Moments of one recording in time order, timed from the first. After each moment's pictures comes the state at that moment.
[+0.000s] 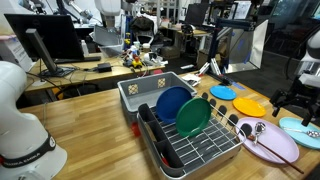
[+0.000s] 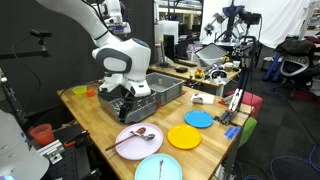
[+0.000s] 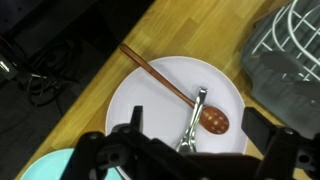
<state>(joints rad) -0.03 0.07 -0.06 -2.57 0.33 2.37 0.34</state>
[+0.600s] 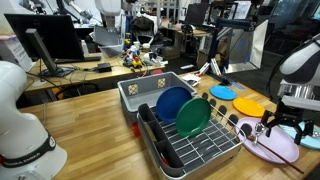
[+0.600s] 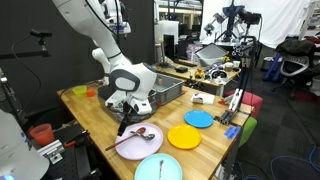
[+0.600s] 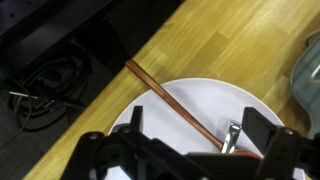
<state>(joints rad) -0.02 0.34 -0.03 -2.46 0.33 2.36 0.32</state>
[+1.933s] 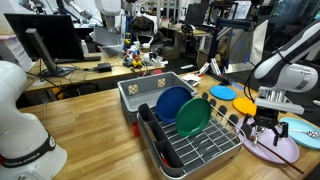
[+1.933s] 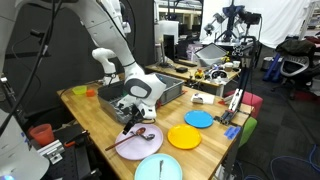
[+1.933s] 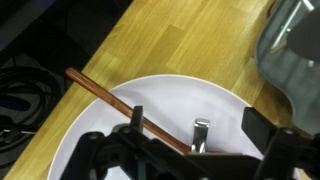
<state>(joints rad) -0.01 0.58 0.00 -2.23 0.43 2.27 0.46</state>
